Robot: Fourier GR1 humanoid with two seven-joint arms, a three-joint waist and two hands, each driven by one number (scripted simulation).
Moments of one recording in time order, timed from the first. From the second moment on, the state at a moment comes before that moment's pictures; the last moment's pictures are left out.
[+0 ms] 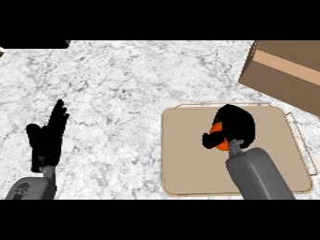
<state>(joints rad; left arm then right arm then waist) -0.11 0.22 -0.02 -1.28 0.09 0.26 0.01 -0.35 -0.06 0.22 -1.29 1.01 0.14 0.77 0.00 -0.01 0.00</state>
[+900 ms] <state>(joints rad) -0.08 0.23 0.01 -1.30 0.09 0.23 0.00 -0.15 -0.35 0.20 -2.13 0.85 0.45 0.56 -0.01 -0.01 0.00</state>
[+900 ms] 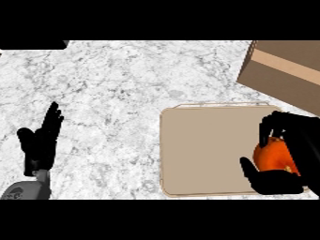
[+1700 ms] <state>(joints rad) -0.11 0.19 0.01 -1.26 0.06 0.23 -0.01 -0.40 -0.52 -0.26 -1.98 0.69 0.51 0.44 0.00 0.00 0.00</state>
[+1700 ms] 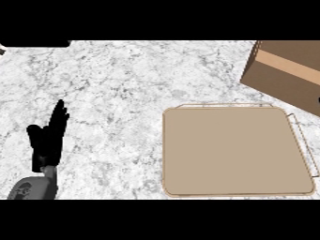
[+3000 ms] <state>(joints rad) -0.12 0.18 0.01 -1.30 0.03 0.20 0.01 -0.84 -0.65 -0.38 -0.58 0.81 0.01 -0.18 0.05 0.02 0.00</state>
